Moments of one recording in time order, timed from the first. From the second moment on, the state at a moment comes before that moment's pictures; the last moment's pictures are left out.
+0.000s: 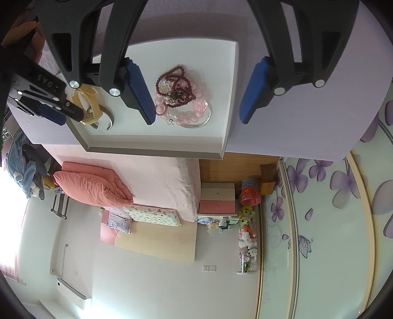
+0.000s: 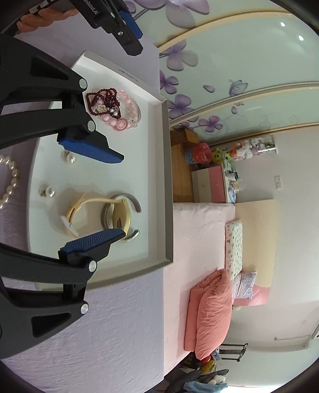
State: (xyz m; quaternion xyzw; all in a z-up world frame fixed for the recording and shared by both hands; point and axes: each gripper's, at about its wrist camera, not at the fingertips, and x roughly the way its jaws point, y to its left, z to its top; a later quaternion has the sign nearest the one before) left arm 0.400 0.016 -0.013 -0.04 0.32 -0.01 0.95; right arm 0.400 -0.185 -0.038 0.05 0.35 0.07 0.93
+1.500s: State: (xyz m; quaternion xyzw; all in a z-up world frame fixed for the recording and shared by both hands) left arm 0.267 0.000 -0.044 0.03 0.31 -0.06 0.95; right arm 0.311 -0.190 -0.095 -0.03 0.43 0.08 0.90
